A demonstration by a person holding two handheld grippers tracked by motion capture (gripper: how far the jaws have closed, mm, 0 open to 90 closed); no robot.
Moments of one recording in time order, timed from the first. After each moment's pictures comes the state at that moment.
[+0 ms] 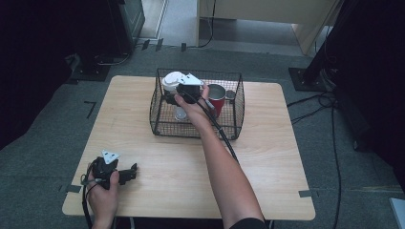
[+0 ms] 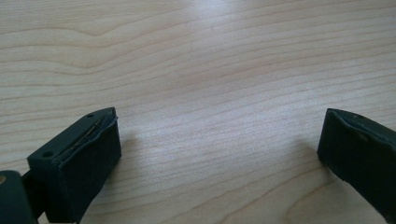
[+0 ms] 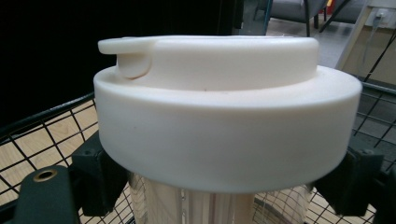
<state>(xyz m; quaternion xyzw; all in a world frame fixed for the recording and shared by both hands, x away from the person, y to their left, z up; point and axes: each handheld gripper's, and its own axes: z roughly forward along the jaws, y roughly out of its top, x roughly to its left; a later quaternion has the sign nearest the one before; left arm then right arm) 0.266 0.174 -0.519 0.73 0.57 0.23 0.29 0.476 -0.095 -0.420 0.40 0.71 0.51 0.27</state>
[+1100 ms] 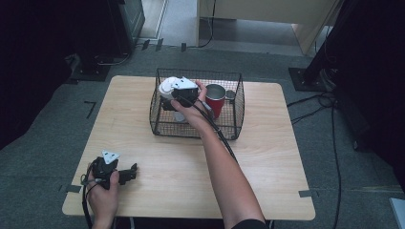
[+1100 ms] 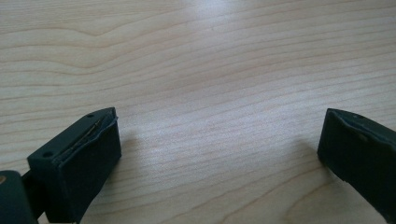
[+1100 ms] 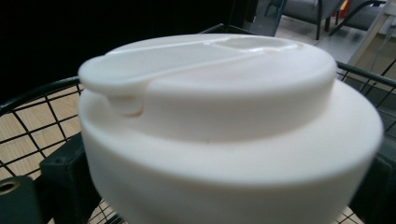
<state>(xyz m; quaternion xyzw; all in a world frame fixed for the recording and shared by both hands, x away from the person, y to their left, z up) 0.266 0.174 -0.519 0.73 0.57 0.23 0.29 0.467 -0.084 -0.424 0.36 0.75 0.49 0.28</state>
